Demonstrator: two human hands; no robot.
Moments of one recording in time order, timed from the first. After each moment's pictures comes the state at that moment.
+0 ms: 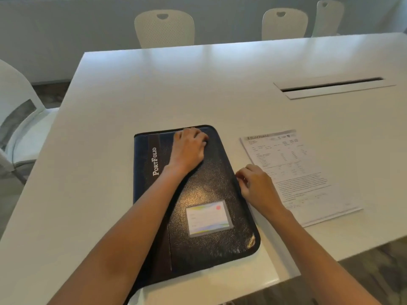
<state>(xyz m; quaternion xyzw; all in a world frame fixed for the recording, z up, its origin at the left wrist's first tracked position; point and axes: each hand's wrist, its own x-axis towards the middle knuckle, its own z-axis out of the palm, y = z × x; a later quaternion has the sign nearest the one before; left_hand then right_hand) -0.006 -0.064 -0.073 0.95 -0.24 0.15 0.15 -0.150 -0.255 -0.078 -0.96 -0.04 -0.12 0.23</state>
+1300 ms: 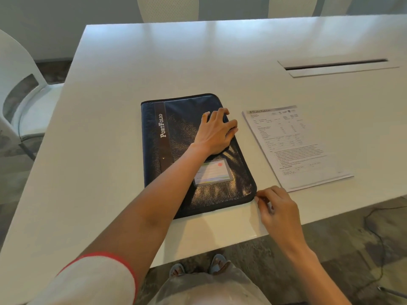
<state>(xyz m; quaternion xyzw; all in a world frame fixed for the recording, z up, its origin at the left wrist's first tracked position) -0.060 -0.104 -0.077 0.93 -0.33 0.12 0.11 -0.305 -0.243 -0.090 -0.95 0.05 -0.15 0.28</state>
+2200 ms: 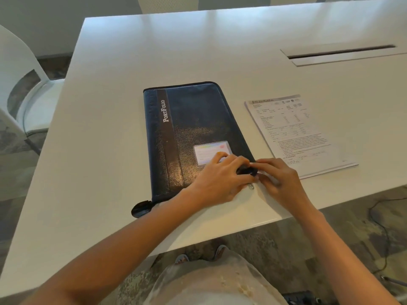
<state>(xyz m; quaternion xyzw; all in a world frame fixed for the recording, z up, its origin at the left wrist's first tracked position) -0.208 -0.063 -0.070 0.84 -0.52 0.10 0.12 -0.264 -0.279 -0.095 -0.94 -0.10 -0.14 0.29</state>
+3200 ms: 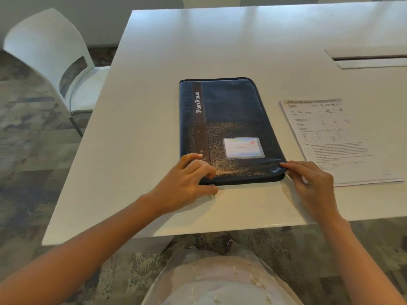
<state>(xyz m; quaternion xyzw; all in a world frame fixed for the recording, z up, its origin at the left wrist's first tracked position) -0.234 0.068 -0.075 0.84 -0.49 0.22 0.06 -0.260 -0.272 -0.095 -0.93 -0.10 -0.21 0.29</state>
